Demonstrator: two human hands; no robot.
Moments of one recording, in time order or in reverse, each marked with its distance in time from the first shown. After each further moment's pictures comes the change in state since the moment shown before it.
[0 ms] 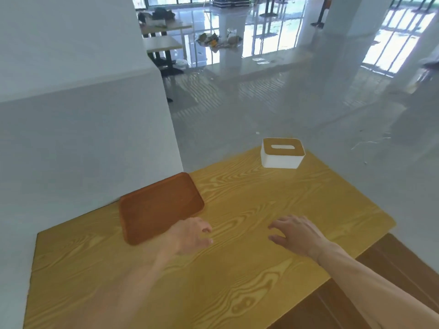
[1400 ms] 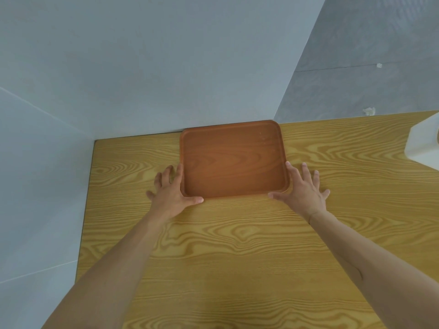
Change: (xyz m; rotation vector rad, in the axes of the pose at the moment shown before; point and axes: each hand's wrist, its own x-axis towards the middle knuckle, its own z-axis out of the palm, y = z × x) left_hand -0.022 -0.248 0.102 -0.444 0.158 -0.899; right_hand 0.270 -0.123 0.105 0.306 -0.188 0.203
